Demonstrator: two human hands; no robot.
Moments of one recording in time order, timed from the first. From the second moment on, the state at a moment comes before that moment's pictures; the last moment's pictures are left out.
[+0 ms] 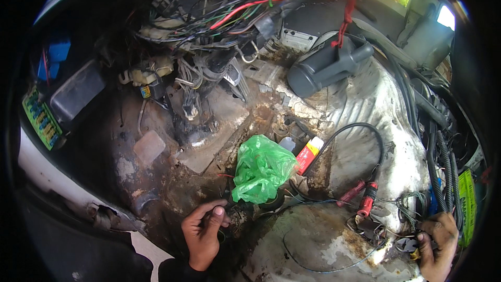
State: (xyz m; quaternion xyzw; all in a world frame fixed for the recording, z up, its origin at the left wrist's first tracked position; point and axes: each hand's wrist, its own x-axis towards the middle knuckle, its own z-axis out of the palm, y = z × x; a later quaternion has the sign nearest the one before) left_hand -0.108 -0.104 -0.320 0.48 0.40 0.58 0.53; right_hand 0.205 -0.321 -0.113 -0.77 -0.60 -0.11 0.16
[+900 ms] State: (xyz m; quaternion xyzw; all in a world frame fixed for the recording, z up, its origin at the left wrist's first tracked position) left_hand -0.063 0.026 -0.054 0.73 0.35 0.58 0.08; right_hand 0.203 -0.321 -0.105 -0.72 -0.65 -0.13 0.21
